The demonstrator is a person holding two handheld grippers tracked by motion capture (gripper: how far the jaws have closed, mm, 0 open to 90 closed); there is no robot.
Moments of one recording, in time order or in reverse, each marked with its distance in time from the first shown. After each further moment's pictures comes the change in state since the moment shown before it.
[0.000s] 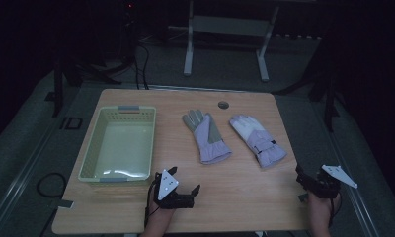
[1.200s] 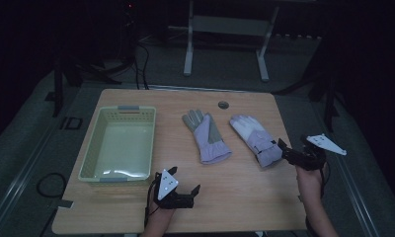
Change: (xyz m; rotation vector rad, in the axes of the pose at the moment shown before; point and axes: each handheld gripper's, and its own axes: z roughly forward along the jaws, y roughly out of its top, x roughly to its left) left arm 0.001 0.000 0.000 0.001 -0.004 -0.001; right arm 0.060 0.085 0.013 -0.071 0.238 -0.107
